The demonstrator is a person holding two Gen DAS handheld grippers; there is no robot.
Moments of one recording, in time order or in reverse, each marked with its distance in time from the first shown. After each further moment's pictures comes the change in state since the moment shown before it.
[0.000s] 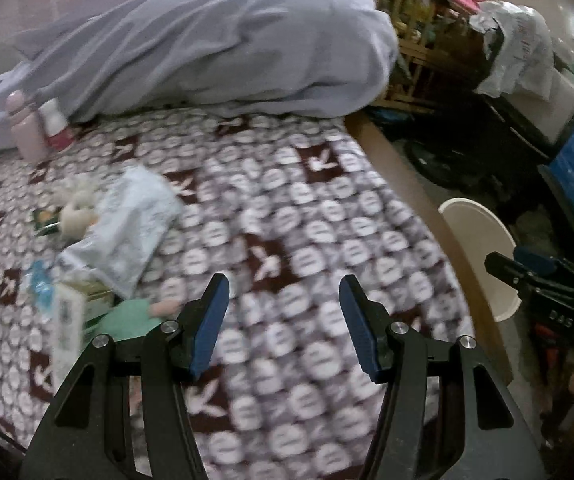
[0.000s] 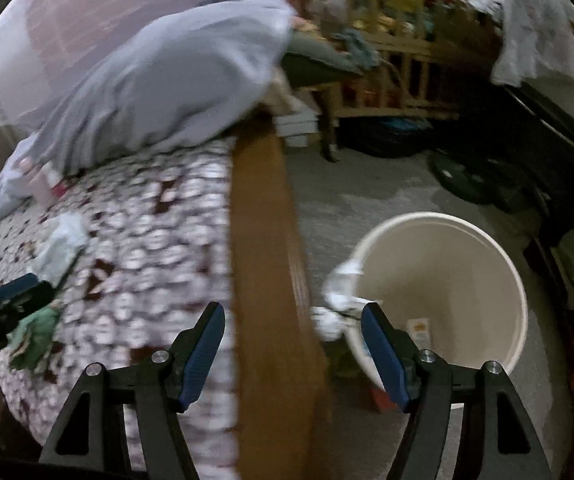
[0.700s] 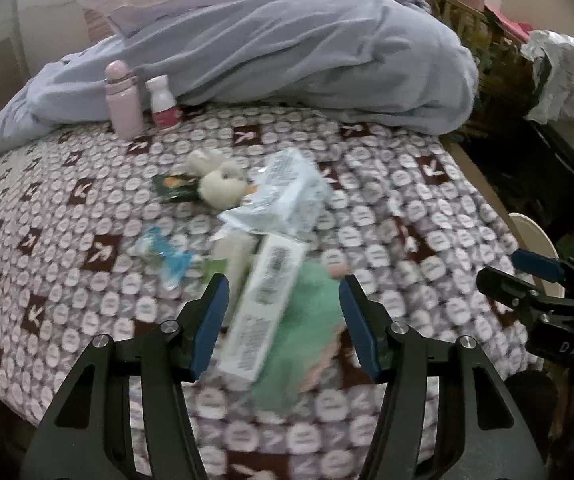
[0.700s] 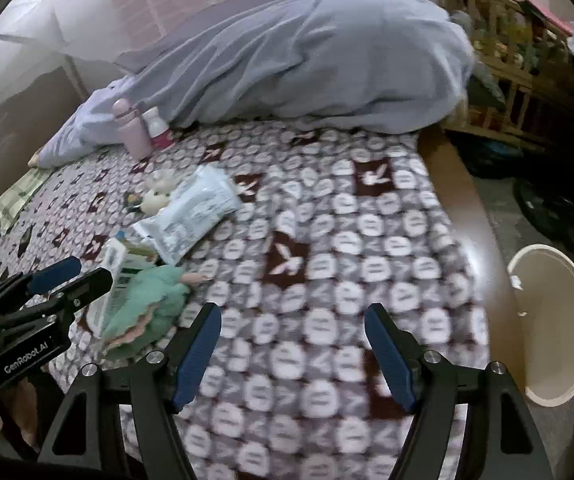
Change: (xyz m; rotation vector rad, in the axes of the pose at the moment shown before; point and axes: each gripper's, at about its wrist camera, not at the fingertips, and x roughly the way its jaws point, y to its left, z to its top) left arm -0.052 0.118 -0.039 -0.095 -0.046 0.158; right arm 0.008 0.169 -0.011 -0.164 0.052 0.177
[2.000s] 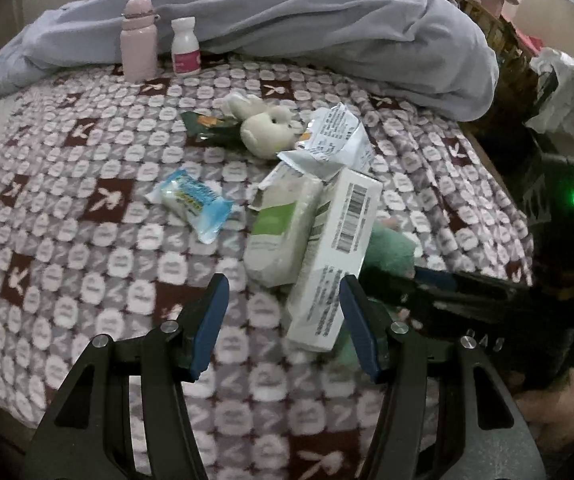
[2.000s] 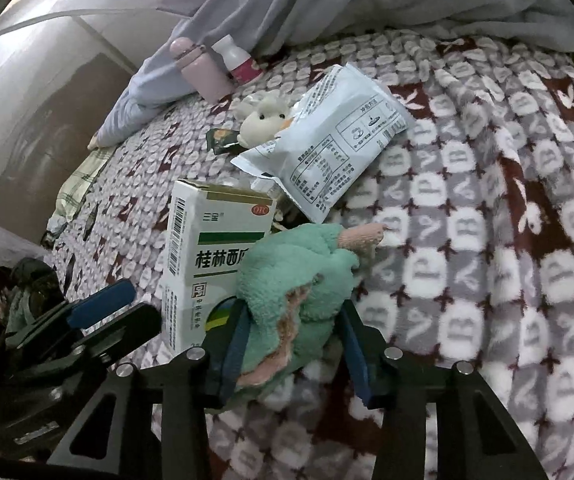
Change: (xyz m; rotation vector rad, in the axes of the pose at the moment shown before) left arm 0.027 0.065 -0.021 -0.087 0.104 -0.124; right arm 0.110 0.089 -0.006 0.076 0.177 0.344
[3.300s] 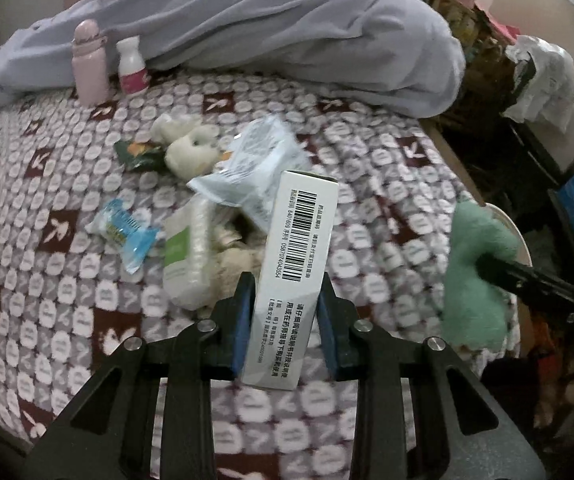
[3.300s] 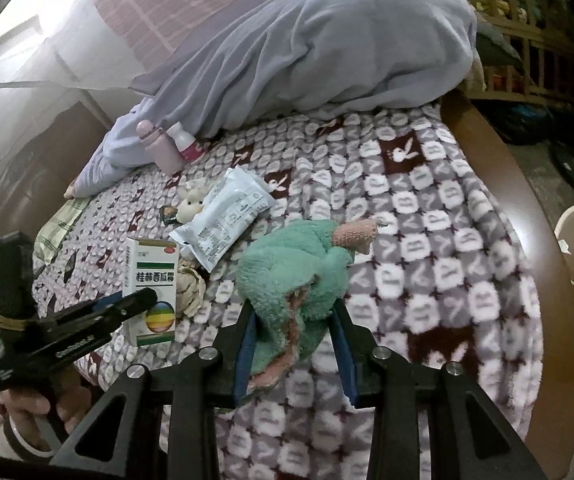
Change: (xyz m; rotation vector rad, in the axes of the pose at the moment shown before) left arm 0.002 -0.065 0.018 0.065 -0.008 -0.051; right arm -0.139 -0.078 -0.022 0.047 -0.208 -0.138
